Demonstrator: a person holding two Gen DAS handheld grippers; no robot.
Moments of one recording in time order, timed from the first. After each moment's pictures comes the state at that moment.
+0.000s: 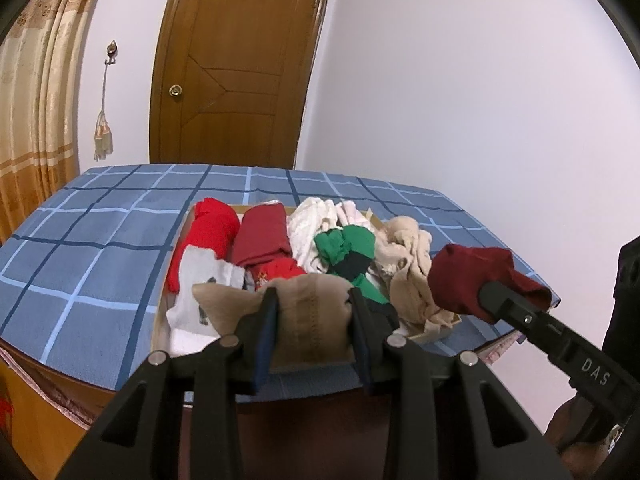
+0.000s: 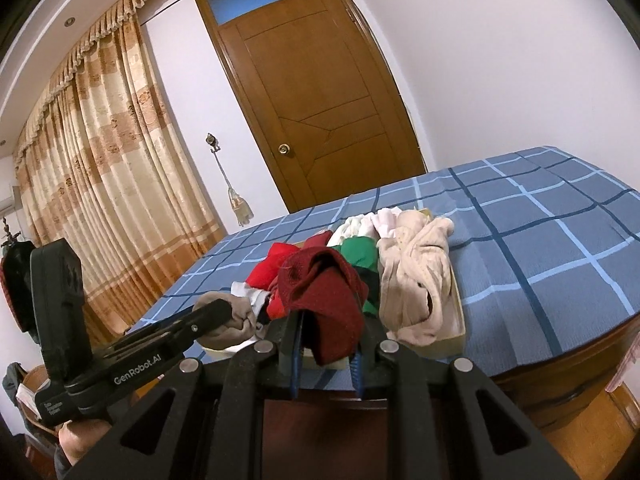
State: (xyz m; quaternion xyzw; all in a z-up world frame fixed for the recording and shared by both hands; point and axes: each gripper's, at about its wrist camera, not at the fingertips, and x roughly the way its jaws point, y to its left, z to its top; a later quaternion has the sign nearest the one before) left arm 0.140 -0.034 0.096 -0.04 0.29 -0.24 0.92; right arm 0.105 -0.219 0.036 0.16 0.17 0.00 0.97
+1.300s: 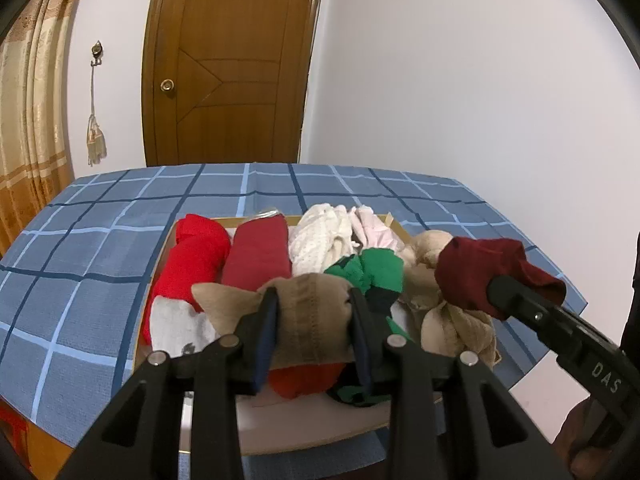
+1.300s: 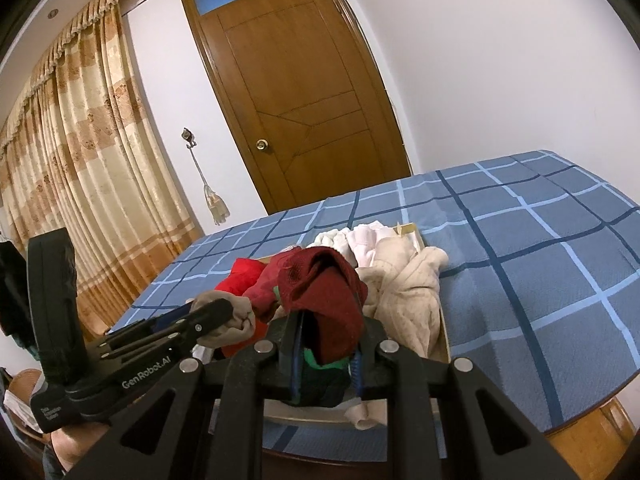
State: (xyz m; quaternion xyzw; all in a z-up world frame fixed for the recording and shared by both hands) left arm 0.204 -0.070 0.089 -0.01 0.31 -0.23 0.92; right arm 0.163 -0.241 0.044 0.15 0.19 -0.04 0.97
